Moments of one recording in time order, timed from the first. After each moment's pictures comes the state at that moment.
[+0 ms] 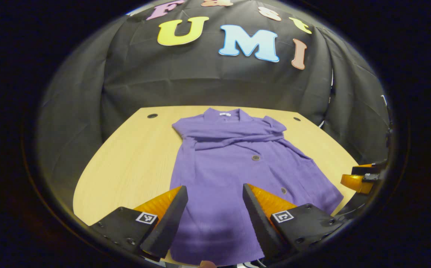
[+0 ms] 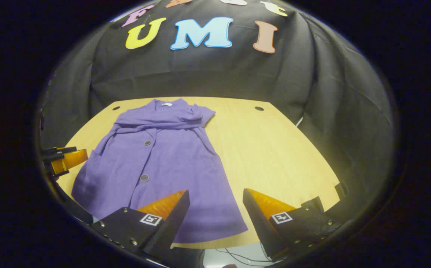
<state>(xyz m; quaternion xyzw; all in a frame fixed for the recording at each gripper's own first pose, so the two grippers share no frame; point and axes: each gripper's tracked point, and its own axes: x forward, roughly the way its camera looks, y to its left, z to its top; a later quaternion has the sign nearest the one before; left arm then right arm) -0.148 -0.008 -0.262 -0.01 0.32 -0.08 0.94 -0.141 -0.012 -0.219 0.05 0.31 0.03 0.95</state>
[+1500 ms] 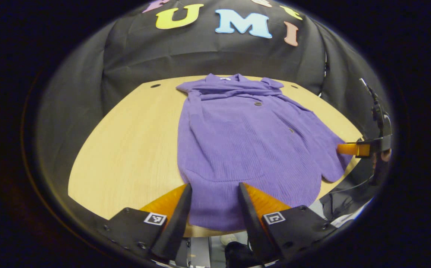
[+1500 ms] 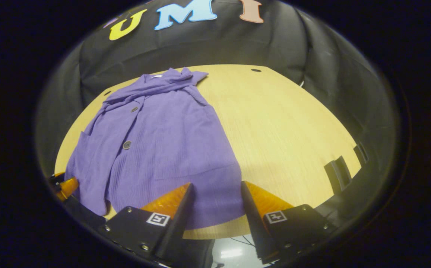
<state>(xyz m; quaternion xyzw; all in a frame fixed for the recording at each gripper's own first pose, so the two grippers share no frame) -0.249 0.021 -0.349 0.03 0.40 -0.10 0.91 -0.163 0.001 -0.309 0.11 0.40 0.03 0.91</state>
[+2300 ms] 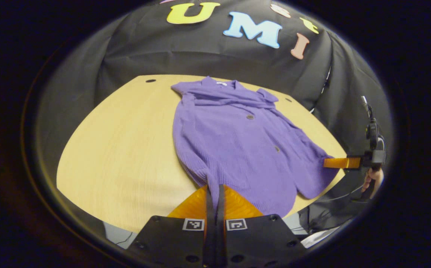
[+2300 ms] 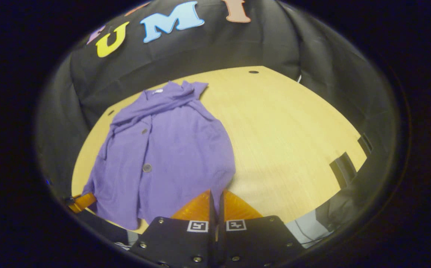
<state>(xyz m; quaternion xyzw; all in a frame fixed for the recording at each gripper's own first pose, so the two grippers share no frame) -0.226 0.003 -0.302 -0.07 0.39 -0.13 0.91 -0.146 0.017 -0.252 0.19 0.37 0.03 0.91</state>
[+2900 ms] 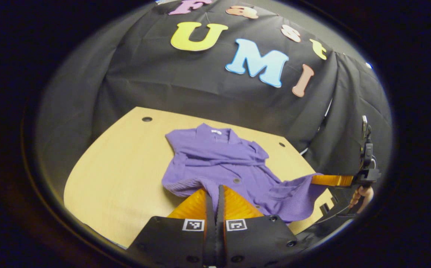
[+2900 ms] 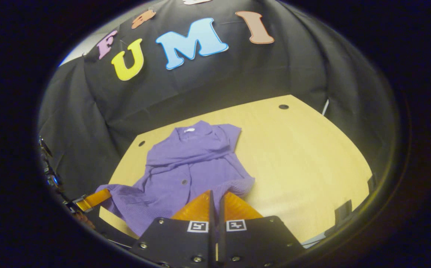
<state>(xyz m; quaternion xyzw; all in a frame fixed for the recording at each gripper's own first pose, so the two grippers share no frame) -0.090 -0.018 -0.173 -0.12 0.28 -0.11 0.95 -0.052 0.024 -0.130 0.22 0.28 0.13 0.93</state>
